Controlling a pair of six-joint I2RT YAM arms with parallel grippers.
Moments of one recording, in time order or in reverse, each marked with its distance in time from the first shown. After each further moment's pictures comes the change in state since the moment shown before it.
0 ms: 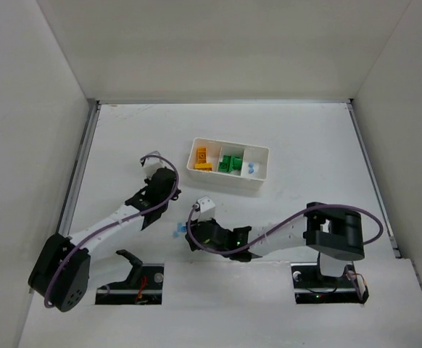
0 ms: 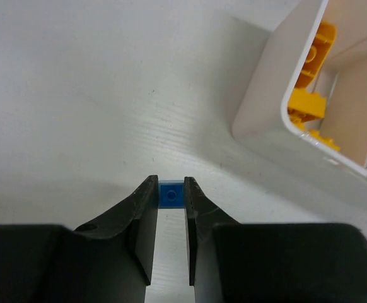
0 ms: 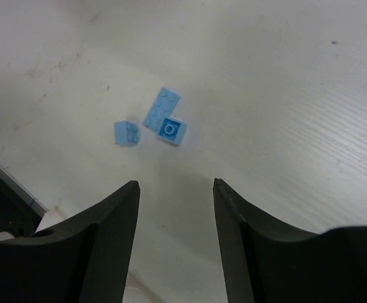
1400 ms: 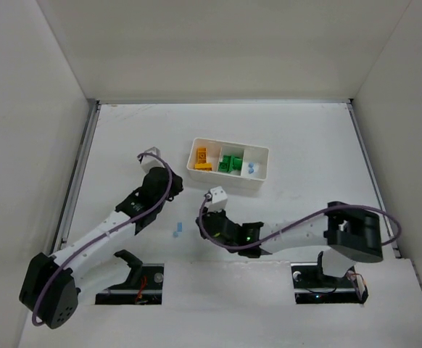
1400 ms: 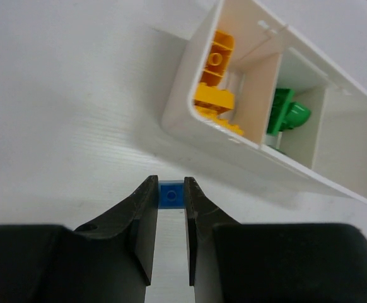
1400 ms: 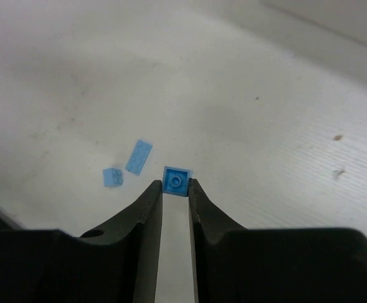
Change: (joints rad) left arm 0.001 -0.174 0.024 -0.061 0.125 -0.044; right arm -0.024 -0.086 -0.014 -0.010 0.132 -0.018
